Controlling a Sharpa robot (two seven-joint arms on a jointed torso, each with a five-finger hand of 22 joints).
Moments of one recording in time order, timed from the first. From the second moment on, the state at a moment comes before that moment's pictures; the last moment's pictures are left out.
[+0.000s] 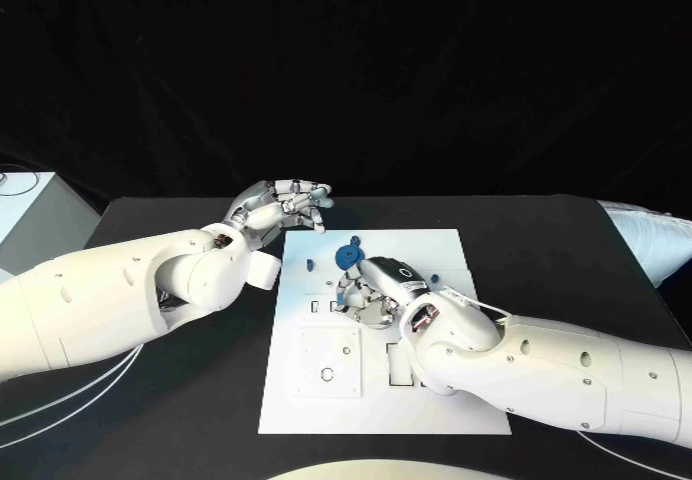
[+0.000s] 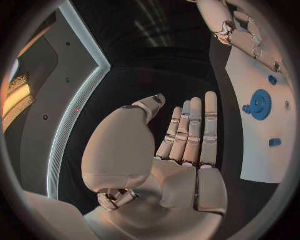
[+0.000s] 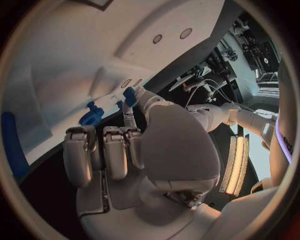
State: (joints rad) left arm 1.18 -0.92 -0.02 1.59 -0.04 -0.25 0.40; left_hand 1.32 -0.18 0.47 0.13 0.15 0.78 0.20 0.37 0.22 0.99 0.16 0.31 0.10 0.84 0.10 0.97 0.50 0.17 0.84 0.20 0.88 0.50; right arm 1.10 -0.54 -0.17 1.57 -1.51 -0.59 -0.33; right_hand 1.40 -0.16 0.37 0.19 0.07 1.06 0.11 0.26 0.33 1.47 0.03 1.53 1.31 1.47 -0.03 1.57 1.31 0.02 1.47 0.07 1.52 1.31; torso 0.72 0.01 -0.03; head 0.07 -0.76
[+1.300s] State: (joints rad) left arm 1.18 -0.92 -0.02 1.59 -0.04 -0.25 0.39; left_hand 1.32 -0.18 0.47 0.13 0.15 0.78 0.20 0.37 0.22 0.99 0.16 0.31 0.10 0.84 0.10 0.97 0.50 0.17 0.84 0.20 0.89 0.50; right arm 1.08 -0.53 -0.17 1.56 -1.57 -0.57 -0.37; right_hand 1.35 -0.20 0.37 0.20 0.07 1.02 0.12 0.26 0.35 1.46 0.03 1.51 1.31 1.47 -0.03 1.57 1.31 0.02 1.47 0.07 1.52 1.31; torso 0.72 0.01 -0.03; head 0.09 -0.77
